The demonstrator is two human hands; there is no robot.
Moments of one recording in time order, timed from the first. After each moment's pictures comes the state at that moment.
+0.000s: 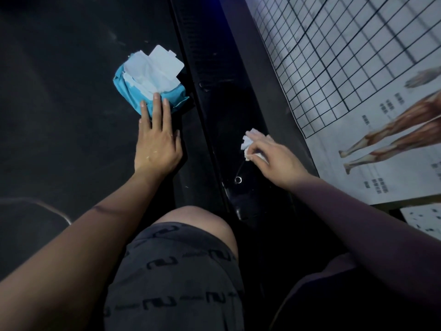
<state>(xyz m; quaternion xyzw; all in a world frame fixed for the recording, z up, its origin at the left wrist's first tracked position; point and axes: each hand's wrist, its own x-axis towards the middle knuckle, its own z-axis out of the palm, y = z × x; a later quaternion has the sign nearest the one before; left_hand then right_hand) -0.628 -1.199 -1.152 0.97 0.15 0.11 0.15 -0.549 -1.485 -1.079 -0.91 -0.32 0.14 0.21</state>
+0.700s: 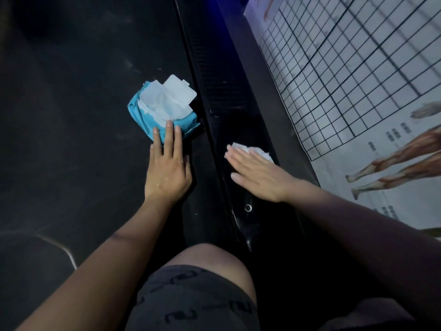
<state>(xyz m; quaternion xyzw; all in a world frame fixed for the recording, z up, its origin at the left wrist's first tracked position) -0.629 -1.198 -1.152 0.96 0.15 0.13 0.20 -0.518 -1.432 -1.084 -0.85 -0.47 0.22 -0.01</state>
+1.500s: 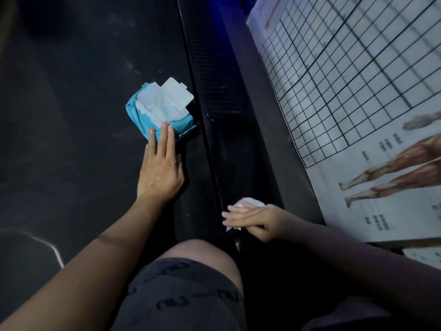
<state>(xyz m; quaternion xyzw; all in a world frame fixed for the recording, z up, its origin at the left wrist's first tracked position) -0.629 -1.198 -1.151 0.96 0.16 0.14 0.20 -0.581 -1.495 -1.088 -0.77 -0.54 0.28 0.20</state>
